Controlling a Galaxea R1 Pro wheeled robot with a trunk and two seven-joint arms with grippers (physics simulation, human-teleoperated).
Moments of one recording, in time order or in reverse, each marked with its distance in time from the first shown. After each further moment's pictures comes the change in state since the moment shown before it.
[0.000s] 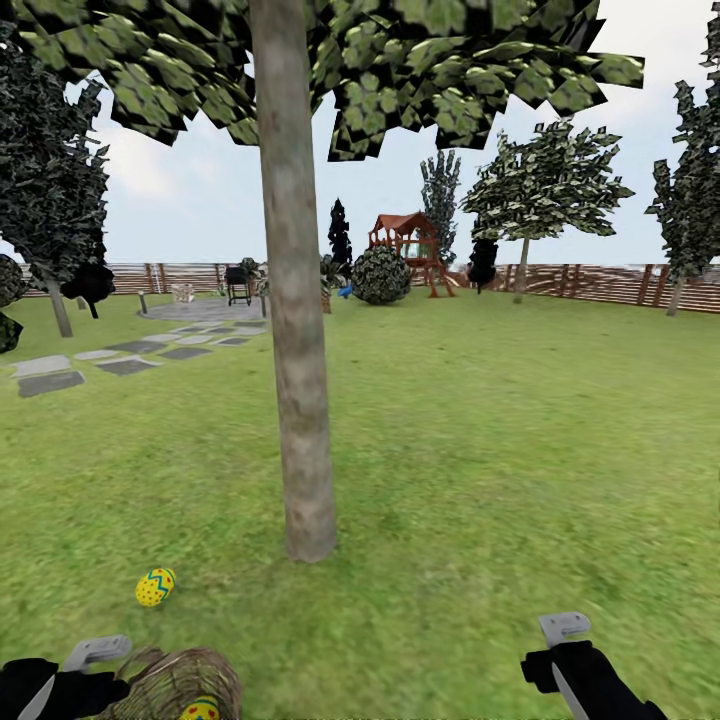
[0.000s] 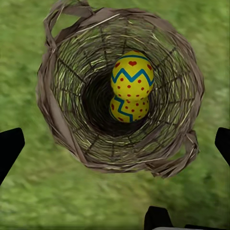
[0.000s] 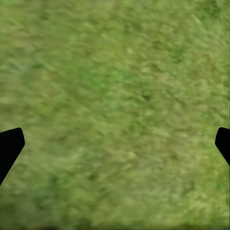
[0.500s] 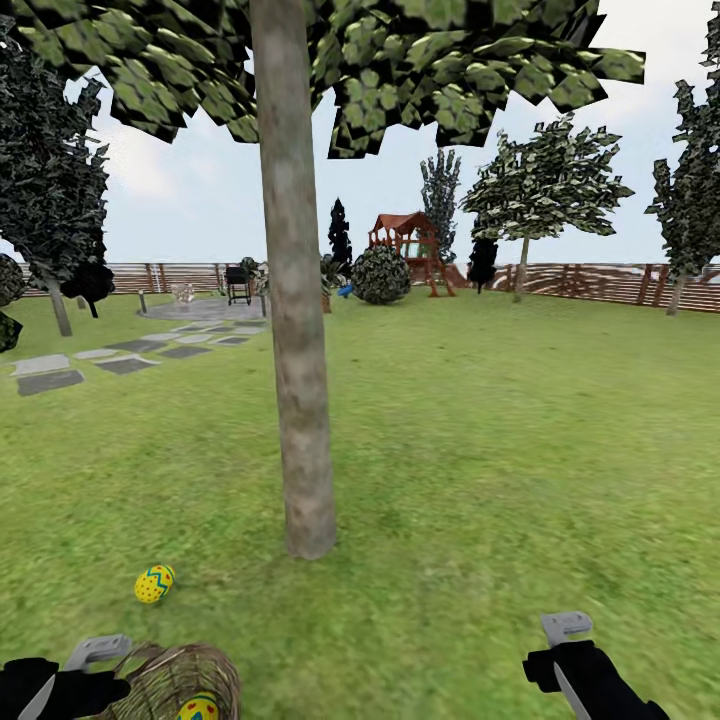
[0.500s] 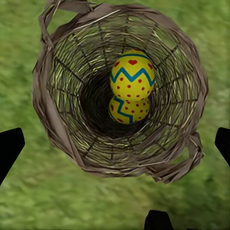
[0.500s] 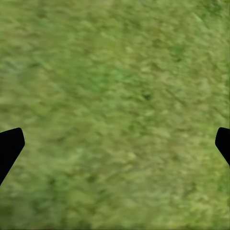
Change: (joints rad) left arm 0.000 -0.001 0.000 -0.001 0.003 0.000 0.000; right arm 0.000 -0.006 -0.001 -0.002 -0.001 0.000 0.000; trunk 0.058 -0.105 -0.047
